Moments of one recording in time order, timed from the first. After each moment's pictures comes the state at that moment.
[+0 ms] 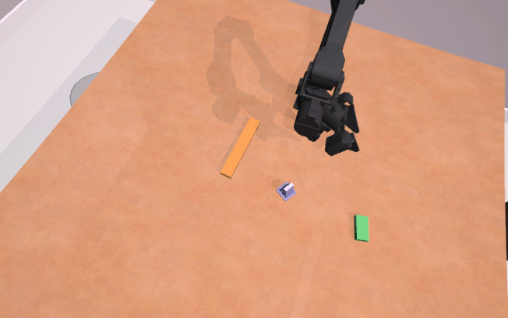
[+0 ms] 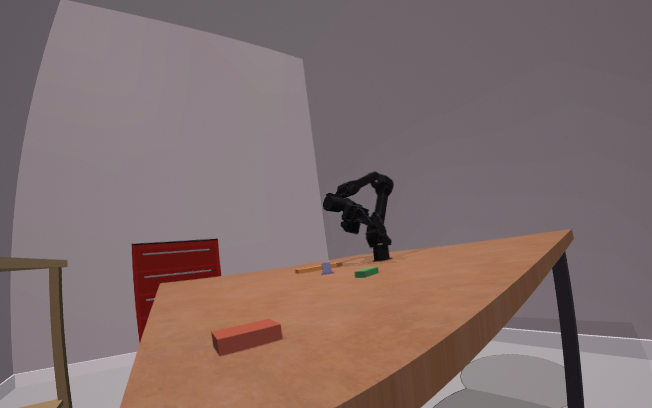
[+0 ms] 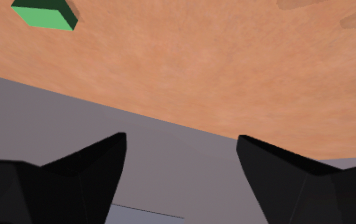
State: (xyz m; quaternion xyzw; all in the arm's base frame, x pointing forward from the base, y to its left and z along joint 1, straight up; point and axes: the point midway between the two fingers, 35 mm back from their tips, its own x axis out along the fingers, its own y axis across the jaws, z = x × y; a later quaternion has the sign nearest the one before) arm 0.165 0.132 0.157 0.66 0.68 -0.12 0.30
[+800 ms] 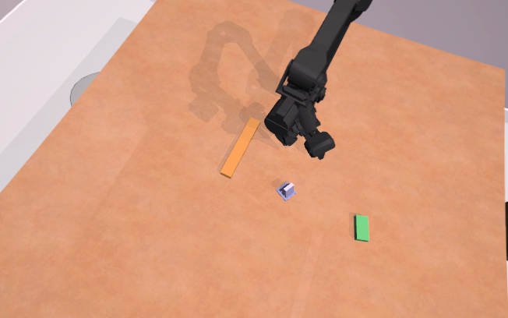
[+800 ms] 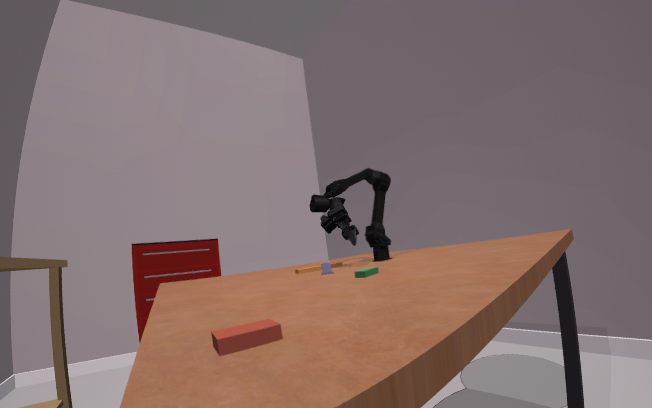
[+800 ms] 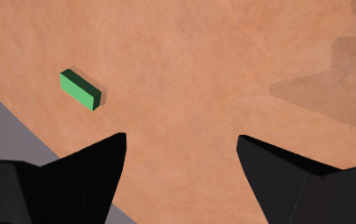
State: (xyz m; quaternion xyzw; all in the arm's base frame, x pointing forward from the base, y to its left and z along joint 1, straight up) arm 0.213 0.051 0.133 0.50 0.64 -0.08 0.58
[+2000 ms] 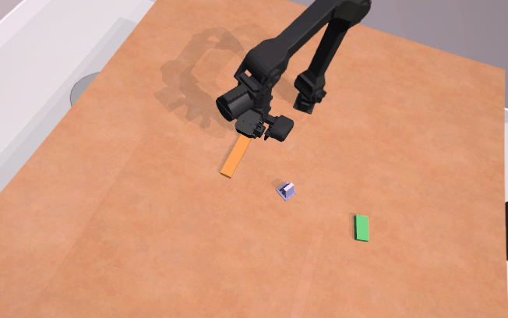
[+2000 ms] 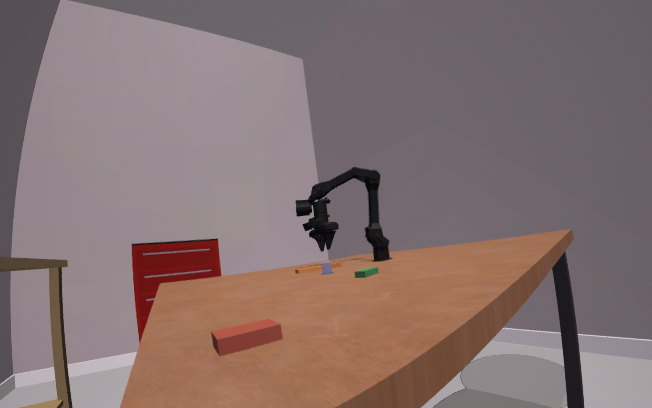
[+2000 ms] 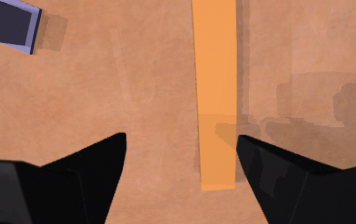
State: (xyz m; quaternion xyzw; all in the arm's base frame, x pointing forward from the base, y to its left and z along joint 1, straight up) arm 0.218 -0.107 0.117 0.09 0.68 -0.04 0.73
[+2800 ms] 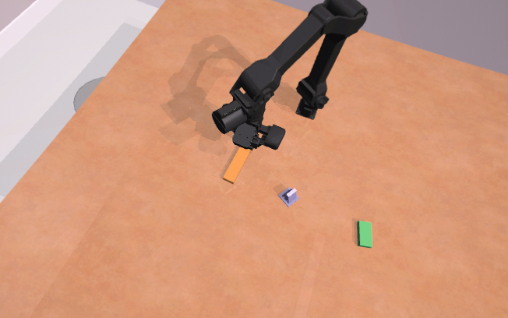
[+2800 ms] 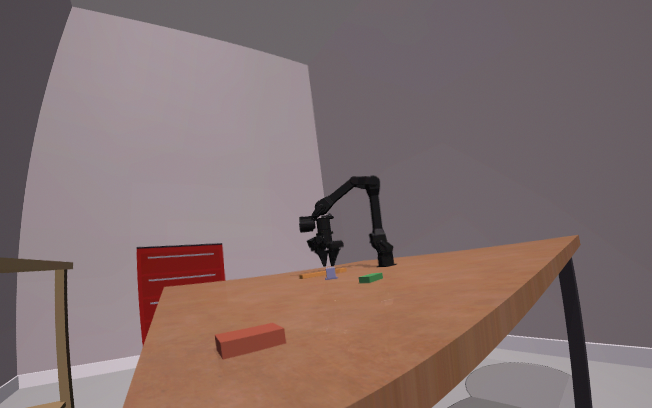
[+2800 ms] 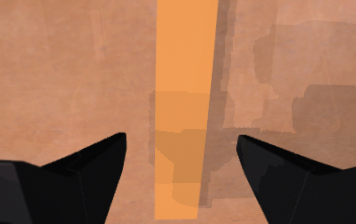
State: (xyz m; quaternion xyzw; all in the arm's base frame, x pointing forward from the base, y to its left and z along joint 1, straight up) arm 0.212 -0.135 0.073 0.02 0.70 -0.03 0.72
